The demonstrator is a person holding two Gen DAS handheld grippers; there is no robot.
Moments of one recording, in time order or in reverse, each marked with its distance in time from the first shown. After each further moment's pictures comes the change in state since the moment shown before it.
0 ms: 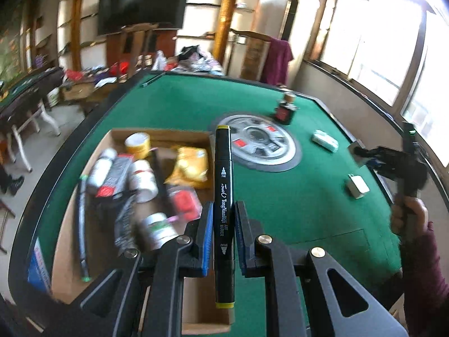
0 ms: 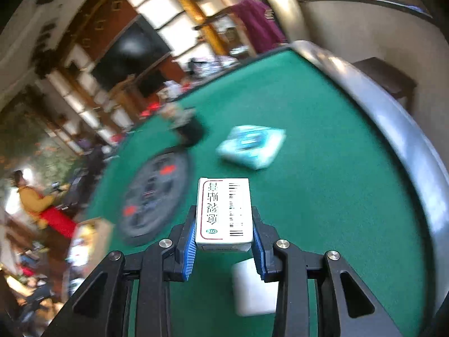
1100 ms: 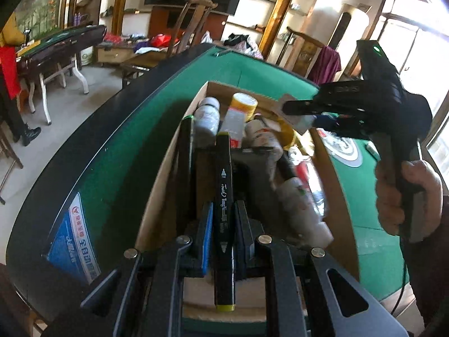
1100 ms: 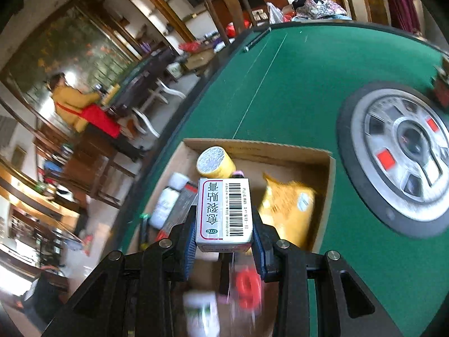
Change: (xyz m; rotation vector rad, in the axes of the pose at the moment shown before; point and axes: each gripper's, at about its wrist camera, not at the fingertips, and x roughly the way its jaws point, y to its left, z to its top) left arm 0.010 0.142 -0.046 -0.193 0.049 0.069; right arm 0.197 0.326 -0.095 -0.329 0.390 0.165
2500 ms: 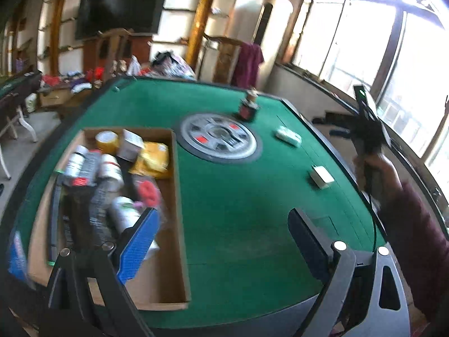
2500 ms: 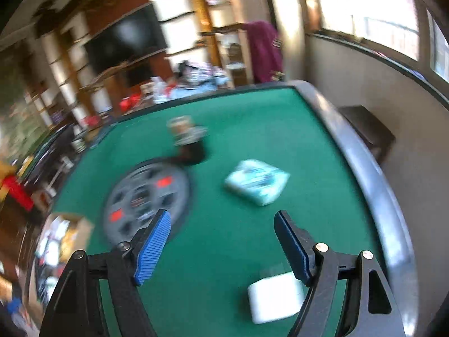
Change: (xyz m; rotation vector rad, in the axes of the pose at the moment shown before) left arm -0.041 -0.183 -0.013 0.247 -0.047 -0.235; right arm -0.259 -0.260 -0.050 0.223 -0.360 -0.497
